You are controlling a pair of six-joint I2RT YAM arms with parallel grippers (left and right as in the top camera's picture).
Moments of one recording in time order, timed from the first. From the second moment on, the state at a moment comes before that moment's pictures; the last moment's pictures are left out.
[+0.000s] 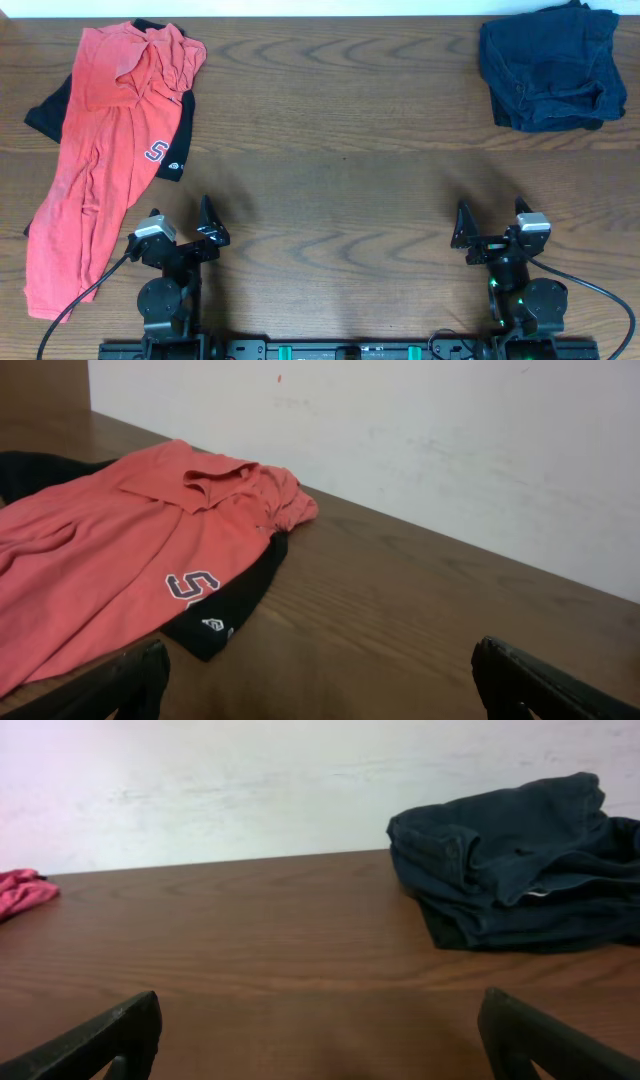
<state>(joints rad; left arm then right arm) 0.06 0.01 0.02 -0.11 -0.05 -0.33 0.04 0.01 0.01 -0.07 -0.05 0.14</state>
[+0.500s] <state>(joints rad) 0.06 0.01 0.02 -0.11 -0.05 -0.33 0.04 0.01 0.01 0.06 0.00 0.13</state>
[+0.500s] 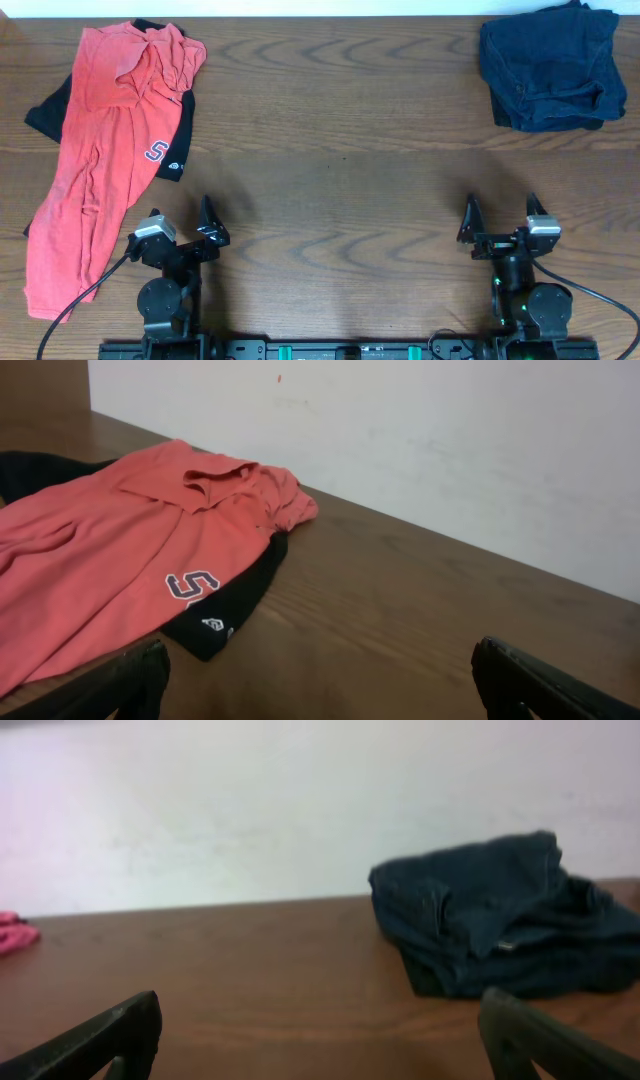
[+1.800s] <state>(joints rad) 0.06 0.96 0.89 -0.72 0.04 -0.24 0.04 0.95 0.69 0.00 -0.34 0.08</state>
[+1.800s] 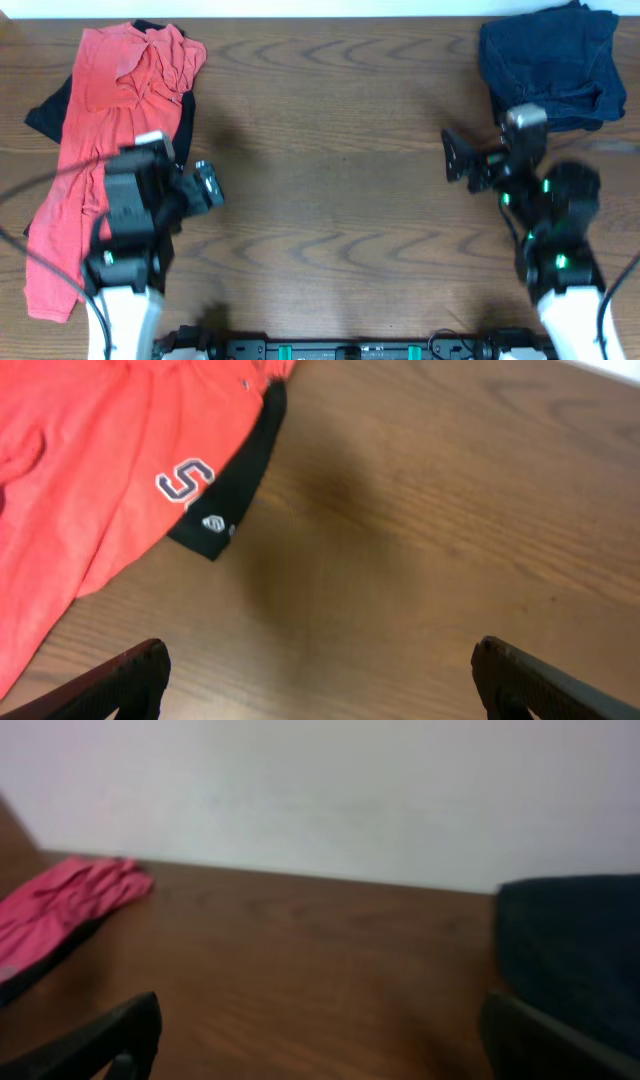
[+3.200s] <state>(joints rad) 0.65 1.76 1.28 -0.83 0.12 -0.23 0.08 1.58 1.31 -0.64 -0.49 -0.11</state>
